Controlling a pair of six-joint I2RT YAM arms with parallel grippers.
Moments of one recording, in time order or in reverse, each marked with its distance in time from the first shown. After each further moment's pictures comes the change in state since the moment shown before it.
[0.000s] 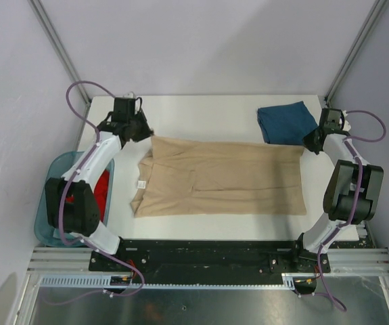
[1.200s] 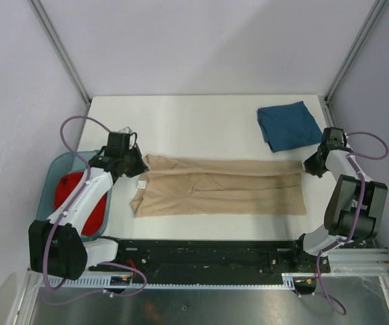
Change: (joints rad) left arm -0.010 -0.380 -0.459 -0.078 0.029 -0.010; right arm -0.050 -0.160 -0.219 -0.139 0.018 -0.049
